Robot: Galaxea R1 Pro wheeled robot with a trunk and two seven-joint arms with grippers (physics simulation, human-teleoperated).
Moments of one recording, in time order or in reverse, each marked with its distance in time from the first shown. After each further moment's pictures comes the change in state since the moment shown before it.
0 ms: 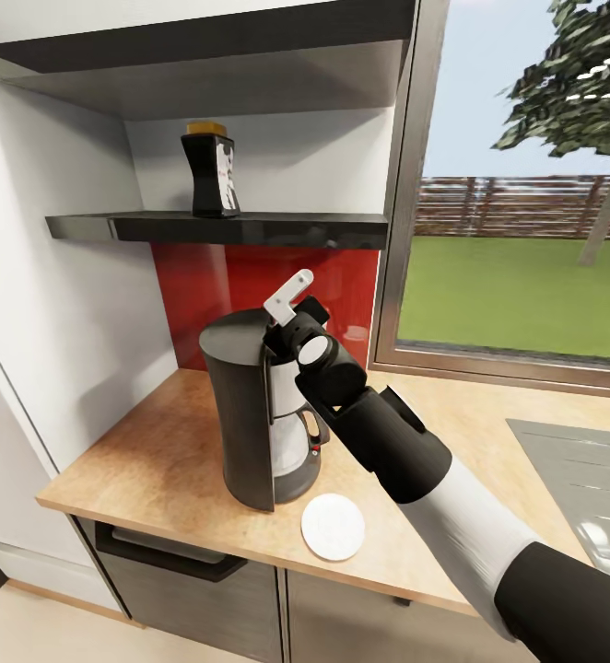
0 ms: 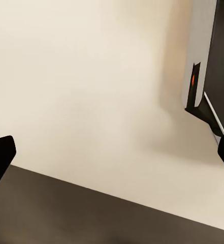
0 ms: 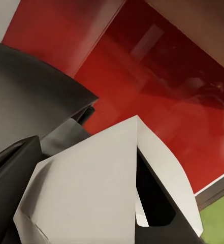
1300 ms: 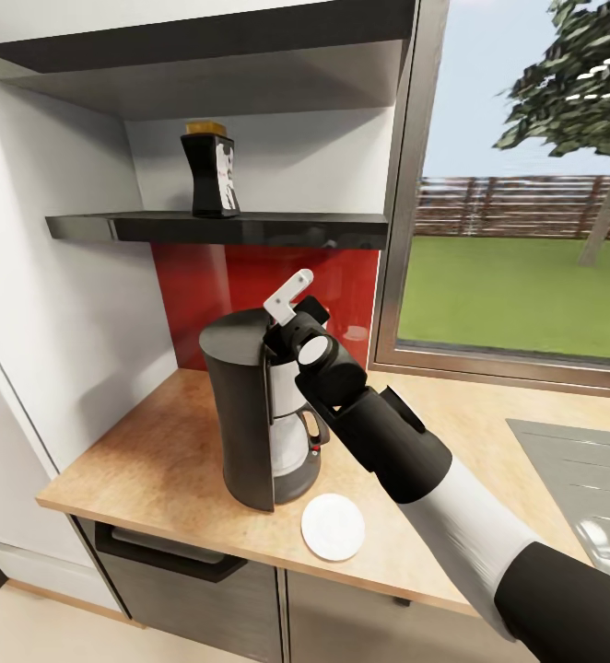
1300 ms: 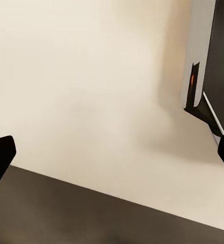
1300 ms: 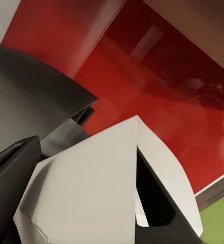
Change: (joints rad) left arm 0.000 -0.002 0.000 0.000 0.000 0.000 0.000; right arm 0.000 0.000 0.000 -0.001 0.002 -0.001 0.002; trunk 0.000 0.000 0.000
